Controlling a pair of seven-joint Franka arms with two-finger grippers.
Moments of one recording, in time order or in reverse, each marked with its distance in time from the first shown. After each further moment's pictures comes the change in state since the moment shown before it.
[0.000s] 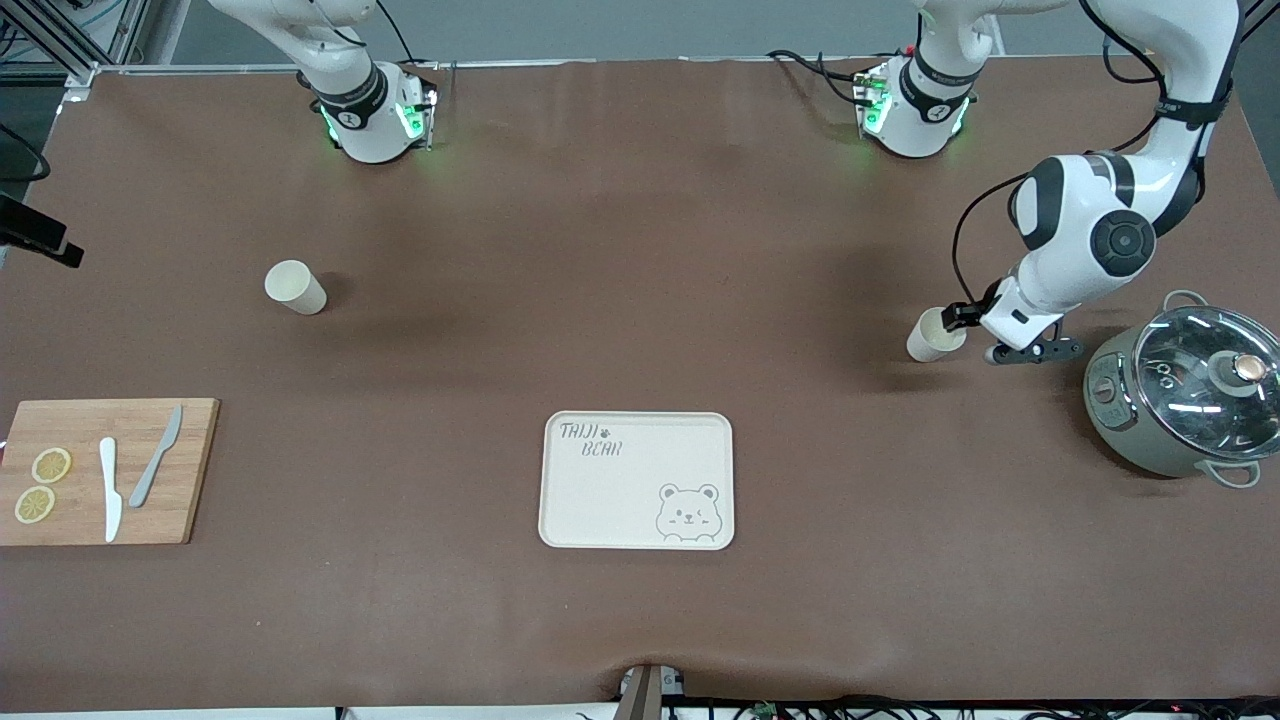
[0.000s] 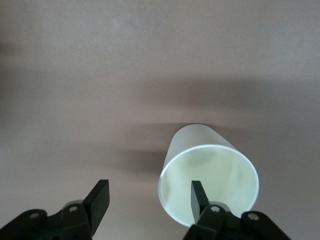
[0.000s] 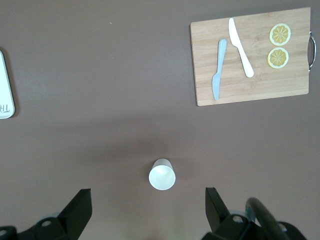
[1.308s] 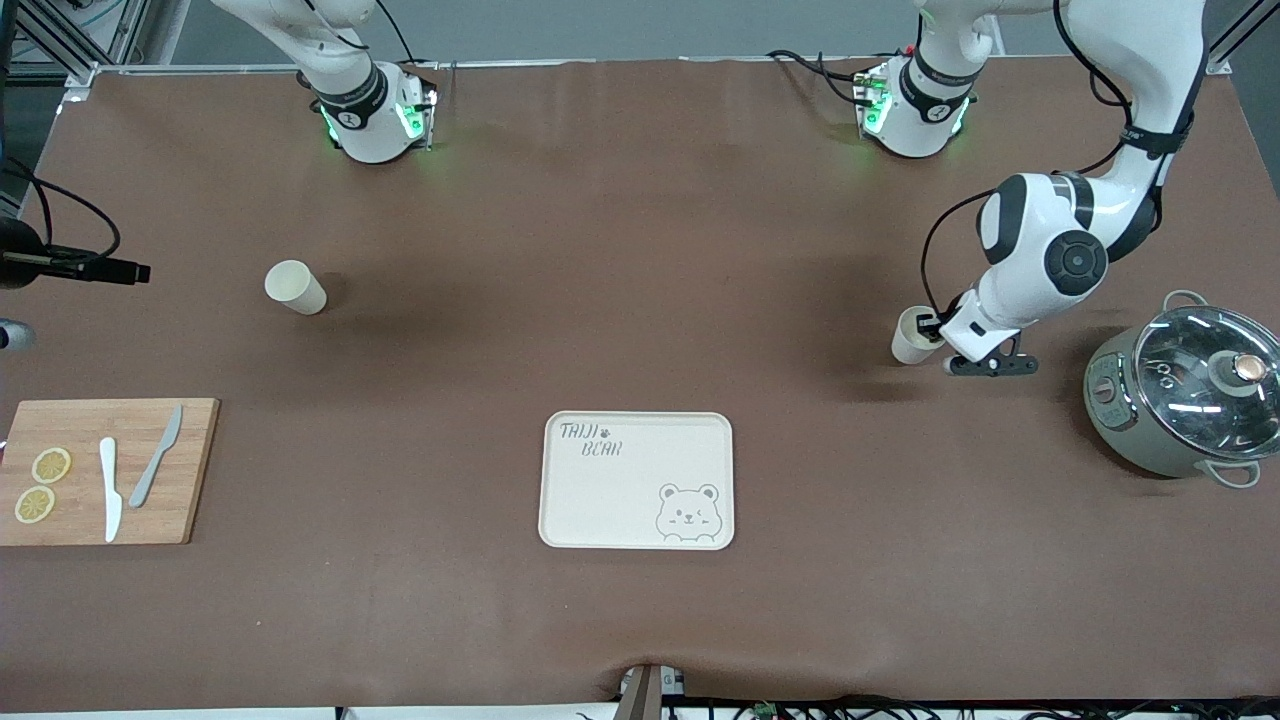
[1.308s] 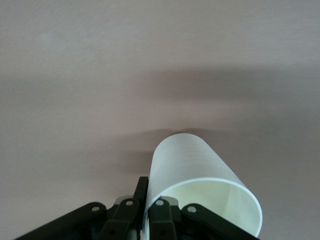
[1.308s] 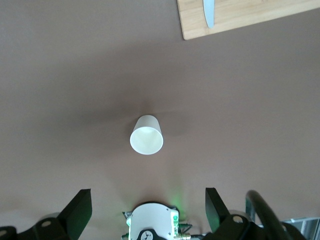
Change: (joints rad) left arm -0.007 0.057 -0.105 0.074 -0.024 -0.021 -0.002; right arm -0.061 0.108 0.011 -0.129 -0.042 -0.064 0.061
